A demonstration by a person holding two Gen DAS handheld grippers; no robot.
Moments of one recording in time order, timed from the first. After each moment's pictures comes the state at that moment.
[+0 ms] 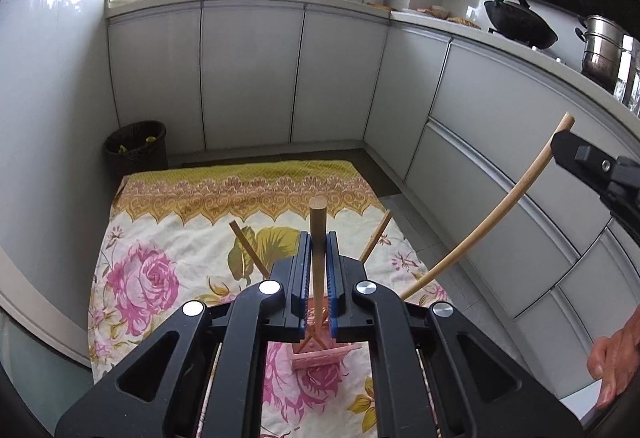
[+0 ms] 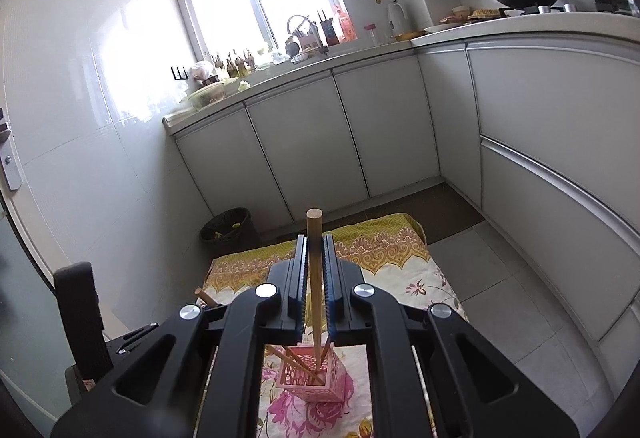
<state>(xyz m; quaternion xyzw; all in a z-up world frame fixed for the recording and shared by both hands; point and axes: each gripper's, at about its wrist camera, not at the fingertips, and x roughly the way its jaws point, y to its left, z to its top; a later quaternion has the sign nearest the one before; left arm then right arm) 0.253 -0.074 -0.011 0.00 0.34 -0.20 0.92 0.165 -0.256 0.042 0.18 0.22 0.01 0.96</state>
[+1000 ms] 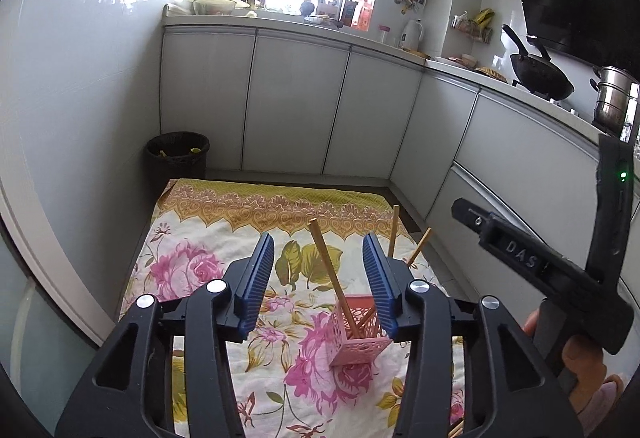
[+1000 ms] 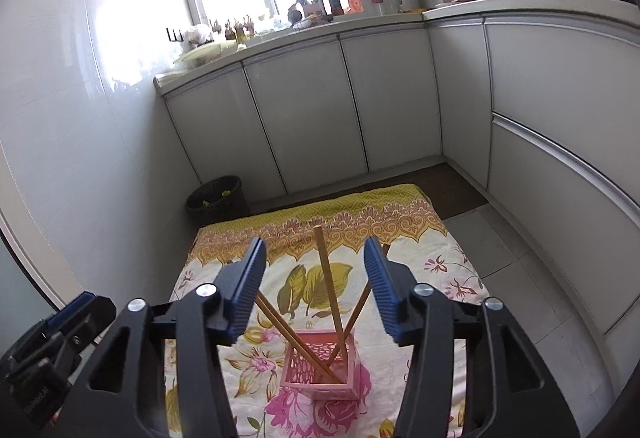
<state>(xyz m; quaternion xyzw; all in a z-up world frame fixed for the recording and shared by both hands) 0.207 0.005 0.014 -0.06 0.27 -0.14 0.95 0.200 -0.202 -0.007 0.15 0.24 -0.01 0.96</state>
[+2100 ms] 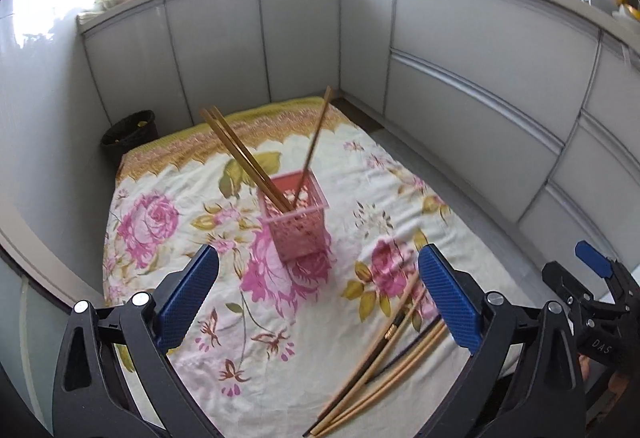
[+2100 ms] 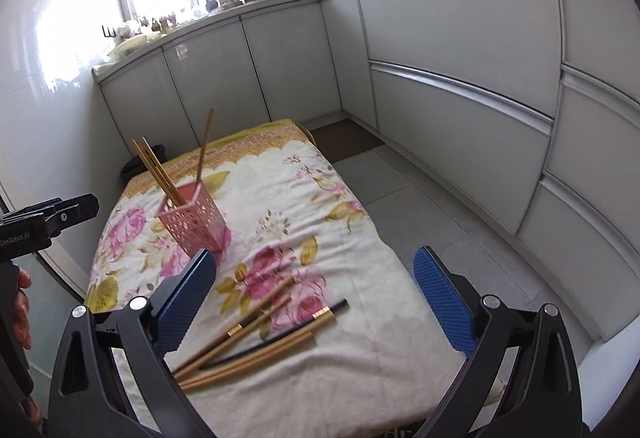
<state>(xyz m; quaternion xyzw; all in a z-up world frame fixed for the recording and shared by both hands) 0.127 -0.085 -0.059 0.11 0.37 -0.23 0.89 -0.028 -0.295 -0.112 0.17 0.30 -0.14 0.93</state>
